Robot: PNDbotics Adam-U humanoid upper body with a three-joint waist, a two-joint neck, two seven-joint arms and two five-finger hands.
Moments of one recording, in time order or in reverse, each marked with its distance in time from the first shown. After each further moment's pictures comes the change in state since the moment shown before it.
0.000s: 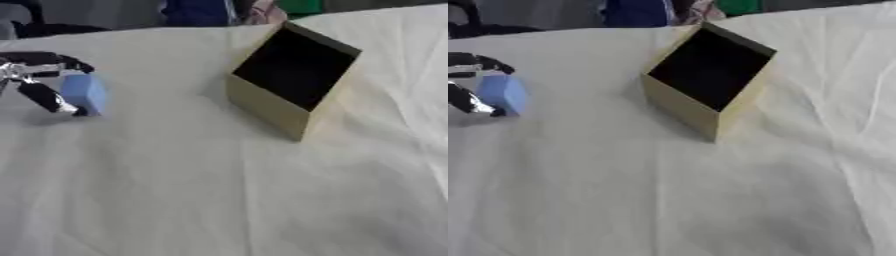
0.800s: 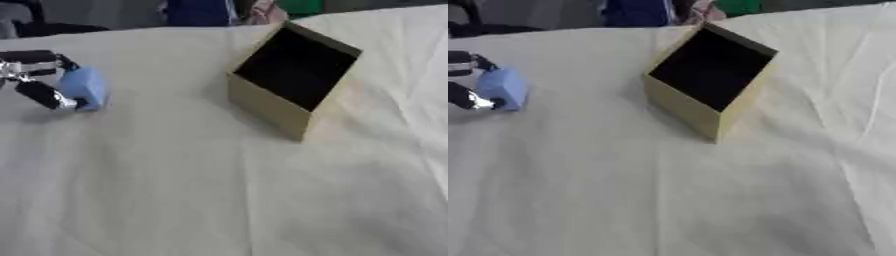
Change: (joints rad) left arm 0.003 0.003 0.035 -0.005 0.056 0.000 0.000; right arm 0.009 0.003 0.000 0.000 0.000 0.002 0.001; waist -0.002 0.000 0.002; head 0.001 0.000
